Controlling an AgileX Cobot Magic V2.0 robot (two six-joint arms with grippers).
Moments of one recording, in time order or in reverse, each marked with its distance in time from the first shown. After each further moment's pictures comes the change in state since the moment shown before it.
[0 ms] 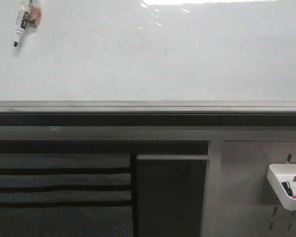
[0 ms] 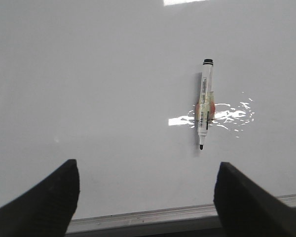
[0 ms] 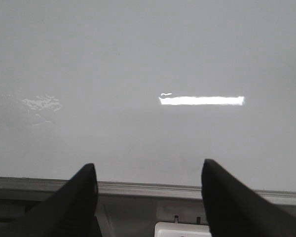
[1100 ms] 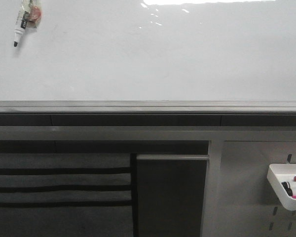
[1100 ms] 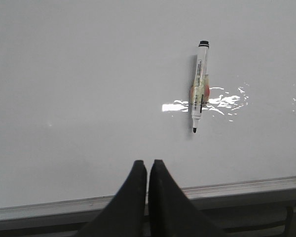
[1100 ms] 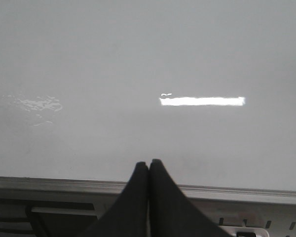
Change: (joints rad) left arm 0.000 0.000 0.000 -0.024 0.059 0.000; right arm 0.000 -0.002 0.002 0.000 0.004 0.000
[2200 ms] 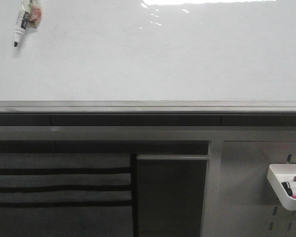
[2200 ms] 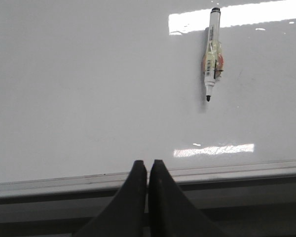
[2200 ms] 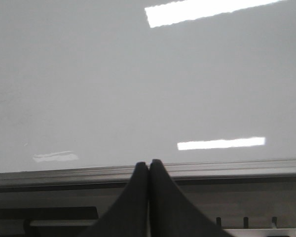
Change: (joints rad) left arm 0.001 -0.346 0.605 -0.004 -0.499 0.000; right arm 0.000 -0.355 0.535 0.063 -0.412 0.010
